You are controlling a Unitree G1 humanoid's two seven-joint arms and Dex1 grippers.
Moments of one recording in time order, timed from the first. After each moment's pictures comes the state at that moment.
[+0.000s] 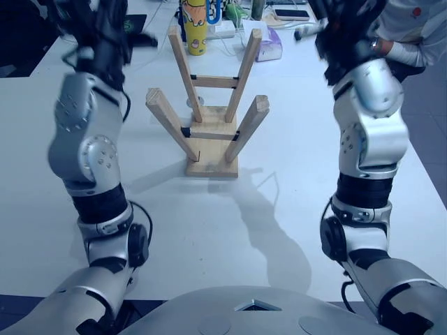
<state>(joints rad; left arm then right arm) -0.73 0.18 0.30 -0.43 -0.50 0.65 0.02 -0.77 -0.20 -0.13 -0.28 0.19 0.48 0.19</state>
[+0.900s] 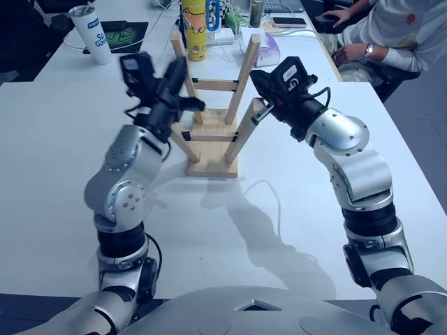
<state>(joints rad) -0.39 0.09 0.08 -0.49 -0.59 0.71 0.08 -0.50 -0.40 0.22 -0.33 0.14 0.64 0.35</state>
